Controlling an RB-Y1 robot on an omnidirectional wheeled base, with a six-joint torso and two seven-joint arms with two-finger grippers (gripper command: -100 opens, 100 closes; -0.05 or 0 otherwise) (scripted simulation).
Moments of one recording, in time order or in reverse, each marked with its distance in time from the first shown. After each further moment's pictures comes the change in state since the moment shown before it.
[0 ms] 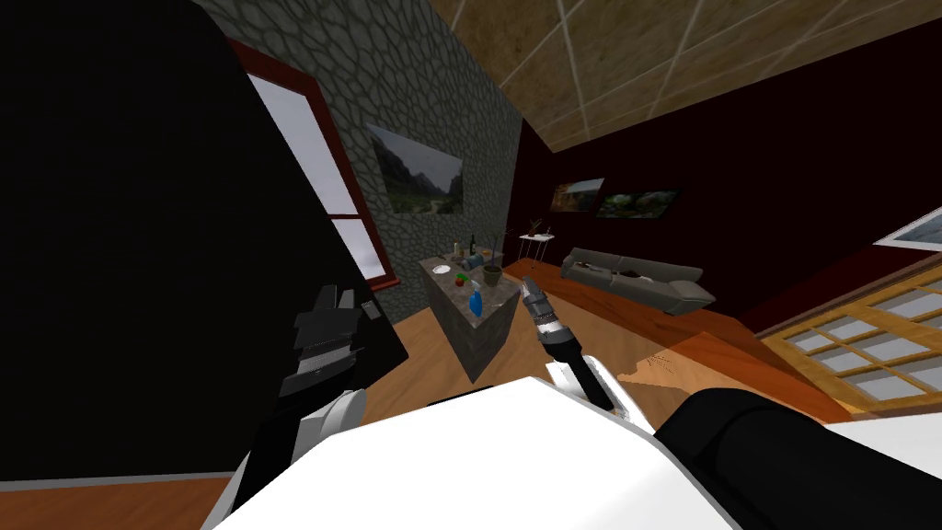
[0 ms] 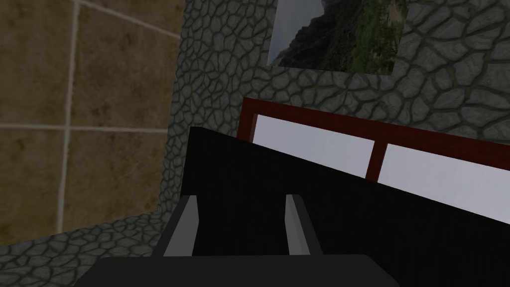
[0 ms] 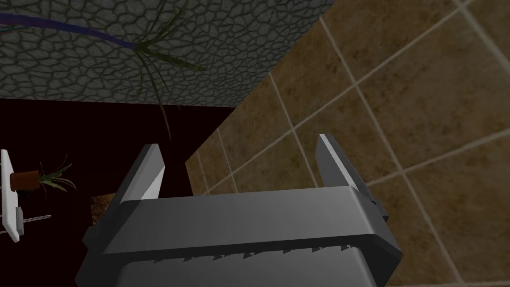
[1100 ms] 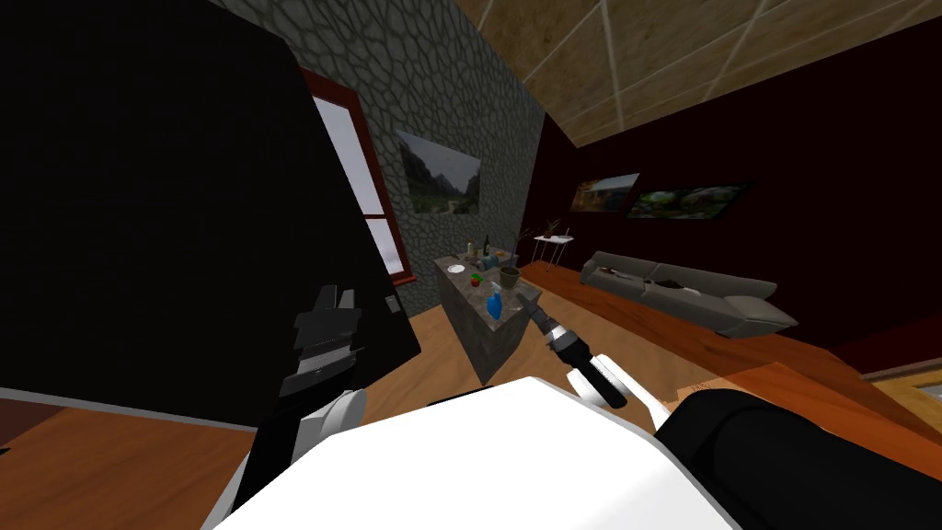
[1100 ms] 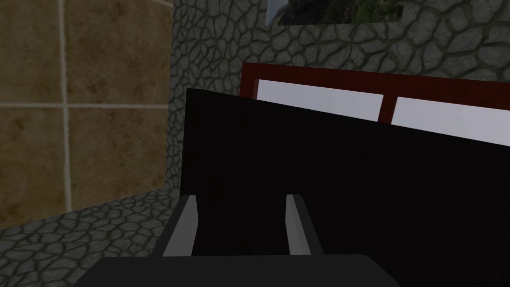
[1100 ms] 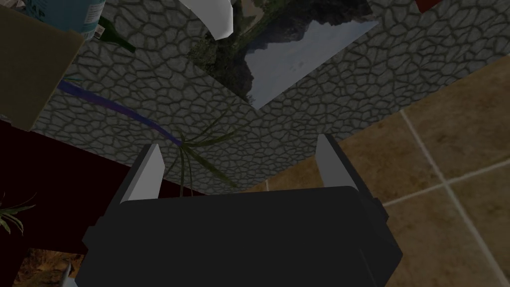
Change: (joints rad) left arm 0.000 0.000 0.000 0.000 0.000 0.000 0.000; right arm 0.056 -0.272 -0.035 0.131 0.127 0.049 0.063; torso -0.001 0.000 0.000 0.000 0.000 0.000
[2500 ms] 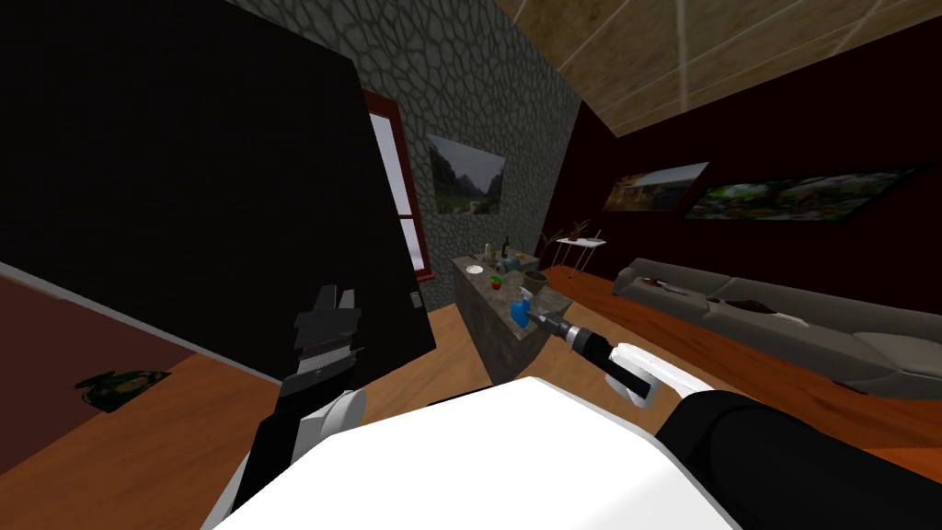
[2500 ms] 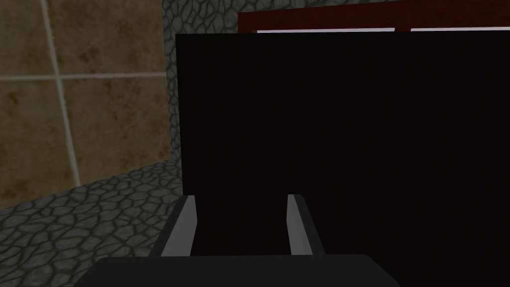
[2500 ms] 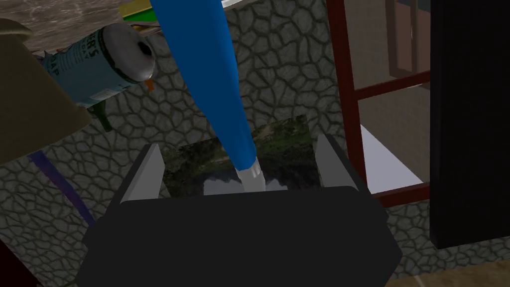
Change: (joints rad) left arm 0.000 0.000 0.000 0.000 0.000 0.000 0.000; right arm 0.082 -0.404 -0.049 0.172 0.163 0.062 0.080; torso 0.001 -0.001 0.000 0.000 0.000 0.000
